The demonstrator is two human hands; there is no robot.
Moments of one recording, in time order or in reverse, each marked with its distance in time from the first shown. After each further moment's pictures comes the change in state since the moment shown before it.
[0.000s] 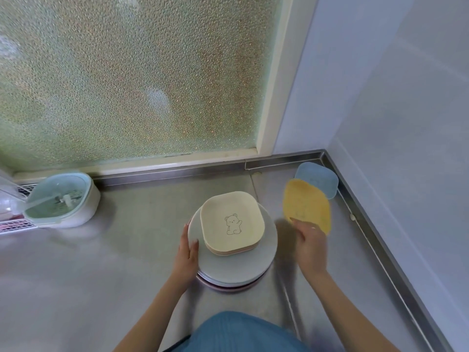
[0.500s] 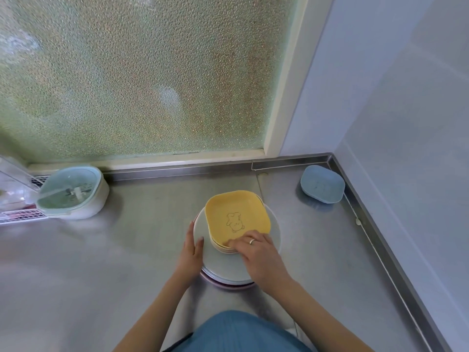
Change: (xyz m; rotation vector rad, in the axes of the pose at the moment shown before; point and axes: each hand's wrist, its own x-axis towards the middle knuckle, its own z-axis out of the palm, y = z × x) left_hand -0.004 0.004 -0.002 0.003 0.001 0.020; right_hand -0.041 -0.076 0.036 -0.134 -0.334 -0.644
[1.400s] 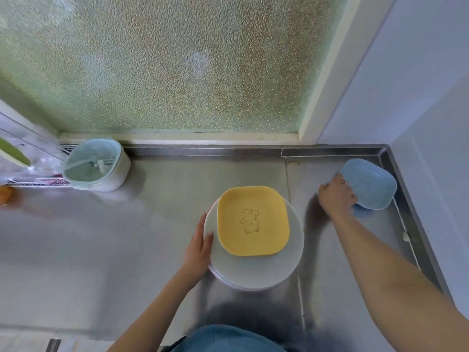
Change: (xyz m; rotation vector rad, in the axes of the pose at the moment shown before) left_hand -0.003 0.013 0.005 -0.024 0.063 -0.077; right_hand 0.105 0.208 0.020 -0.128 -0.153 0.946
